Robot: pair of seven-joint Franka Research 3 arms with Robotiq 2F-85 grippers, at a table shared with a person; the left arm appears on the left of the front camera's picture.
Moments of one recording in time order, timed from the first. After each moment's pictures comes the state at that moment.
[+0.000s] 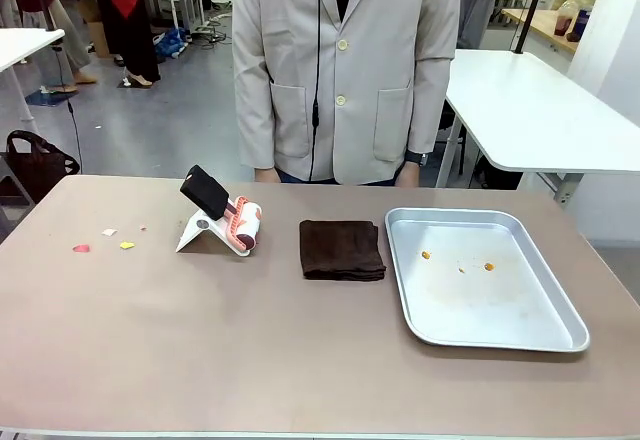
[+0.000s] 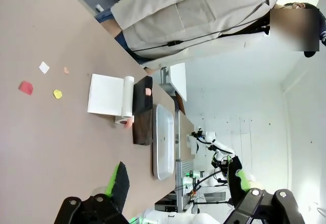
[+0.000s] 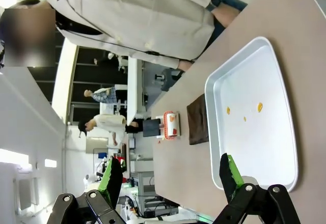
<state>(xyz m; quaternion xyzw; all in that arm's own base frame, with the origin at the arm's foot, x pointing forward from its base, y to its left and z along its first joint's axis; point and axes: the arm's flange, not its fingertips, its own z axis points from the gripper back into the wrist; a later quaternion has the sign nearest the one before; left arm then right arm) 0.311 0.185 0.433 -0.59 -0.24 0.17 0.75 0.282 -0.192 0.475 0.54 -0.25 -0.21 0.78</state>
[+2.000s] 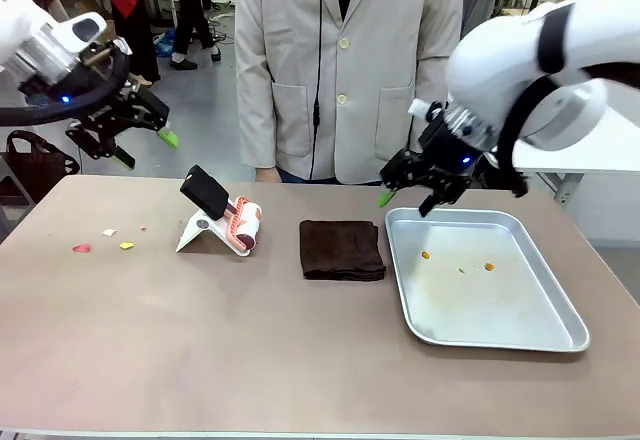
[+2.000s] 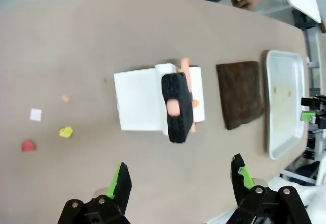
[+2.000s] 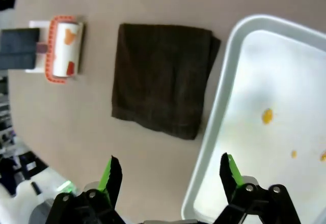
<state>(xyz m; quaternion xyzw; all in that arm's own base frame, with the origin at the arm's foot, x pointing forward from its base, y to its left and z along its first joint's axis) 0.488 -0.056 0.484 -0.25 -0.11 -0.02 0.96 0.478 0.213 0.404 0.20 -0.05 0.08 0.97</state>
